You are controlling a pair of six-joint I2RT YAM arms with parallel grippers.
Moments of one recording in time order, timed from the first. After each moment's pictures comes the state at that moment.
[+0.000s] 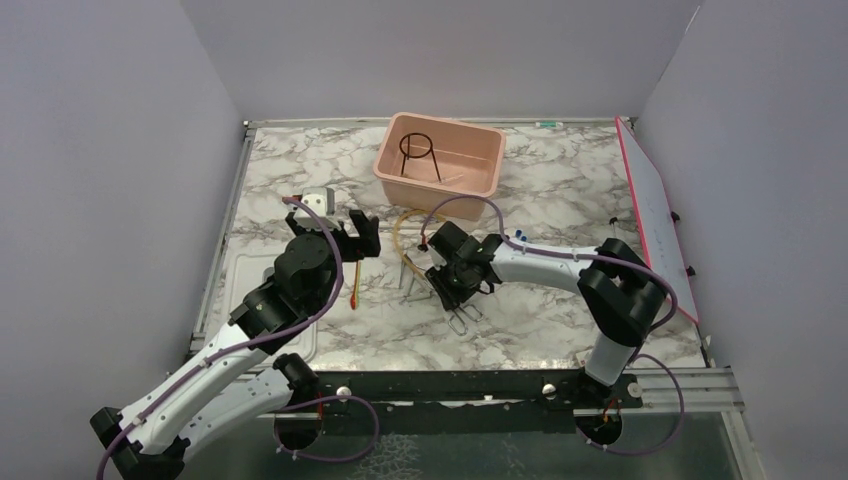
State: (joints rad) left arm -0.79 0.69 0.76 -0.23 -0.59 -0.36; right arm 0.90 1.76 1.07 -0.49 -0.09 0.18
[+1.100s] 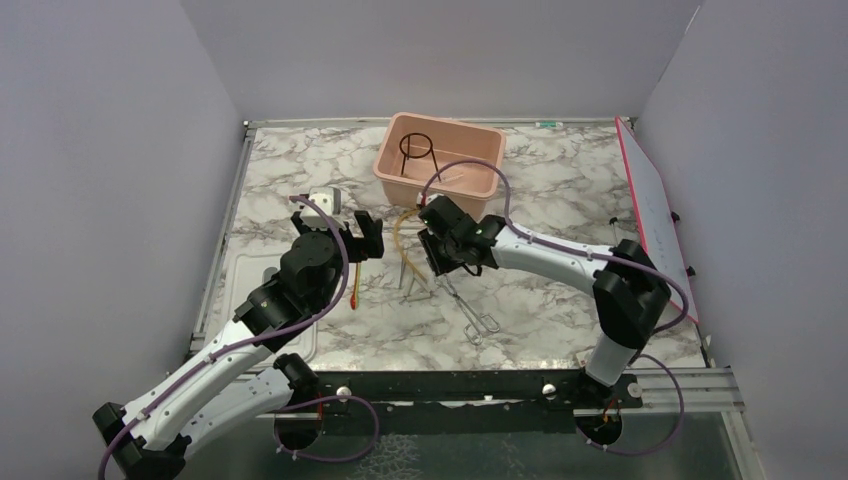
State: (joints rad) left arm -0.79 0.71 0.75 -0.23 -0.57 -0.36; right arm 0.90 1.70 1.23 -0.53 0.15 0.34
